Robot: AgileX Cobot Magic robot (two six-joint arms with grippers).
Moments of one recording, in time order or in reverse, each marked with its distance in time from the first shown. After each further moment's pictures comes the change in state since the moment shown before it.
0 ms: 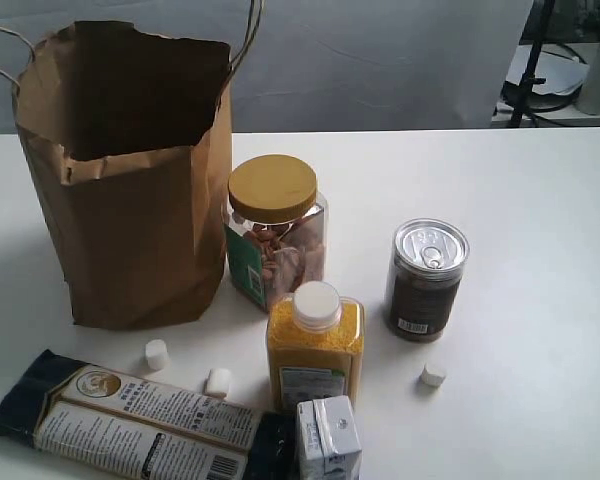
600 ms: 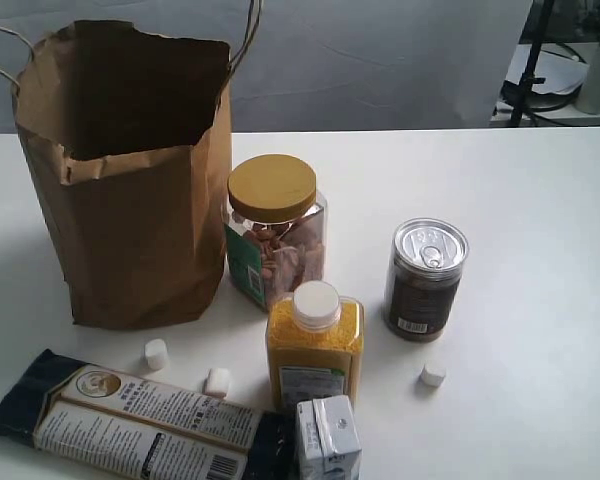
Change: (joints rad) left arm 0.000 0.000 0.000 0.000 0.000 0.000; right arm -0.079 -0.288 0.217 -0.157 -0.053 0.039
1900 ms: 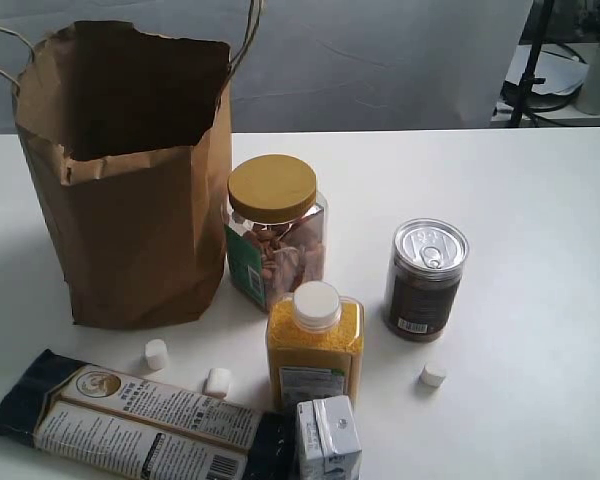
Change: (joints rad) left arm 0.000 0.000 0.000 0.000 0.000 0.000; right arm -0.153 0.000 0.000 -0.017 0.000 0.072
